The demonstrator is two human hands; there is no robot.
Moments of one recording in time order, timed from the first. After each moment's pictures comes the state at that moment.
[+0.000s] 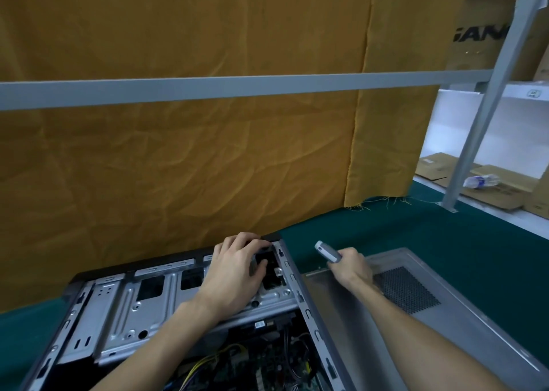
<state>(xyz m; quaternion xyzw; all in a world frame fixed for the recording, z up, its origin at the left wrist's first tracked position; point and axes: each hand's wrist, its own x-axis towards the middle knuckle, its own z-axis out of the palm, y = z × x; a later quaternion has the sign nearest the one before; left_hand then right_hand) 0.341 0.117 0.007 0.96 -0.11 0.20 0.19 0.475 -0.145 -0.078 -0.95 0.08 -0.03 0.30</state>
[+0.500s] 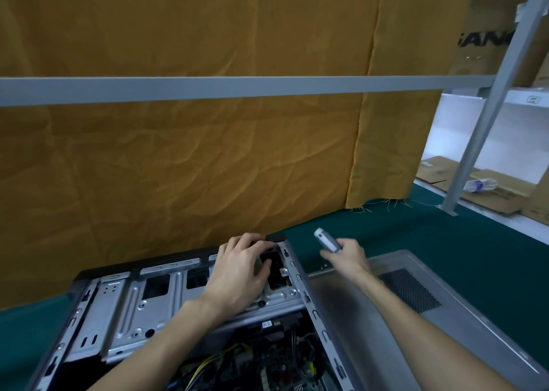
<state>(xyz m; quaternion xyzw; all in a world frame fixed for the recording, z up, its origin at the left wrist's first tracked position) 0.341 0.120 0.010 0.96 -0.11 0.18 0.20 0.474 -0.135 -0.052 -0.90 0.03 -0.02 0.43</state>
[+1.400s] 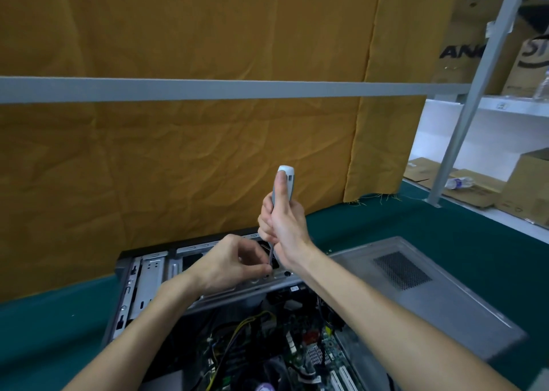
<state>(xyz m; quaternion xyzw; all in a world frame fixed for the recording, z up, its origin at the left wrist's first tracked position) 0.284 0.185 0.049 0.87 -0.21 -0.02 0.45 0.305 0.044 0.092 -0.57 -0.14 0.02 0.81</state>
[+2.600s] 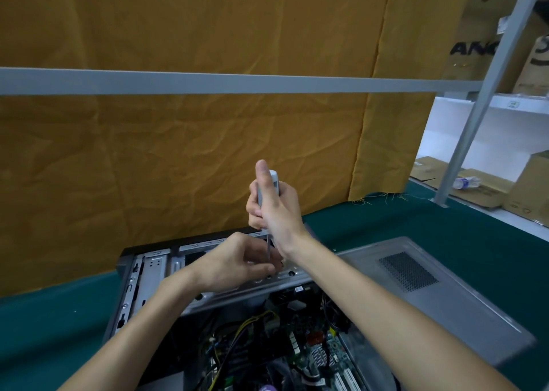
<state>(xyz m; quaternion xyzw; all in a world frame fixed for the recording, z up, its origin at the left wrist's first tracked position) 0.280 0.182 0.059 0.86 -0.24 -0.05 0.45 0.308 0.056 0.109 -0.60 -0.24 0.02 0.76</state>
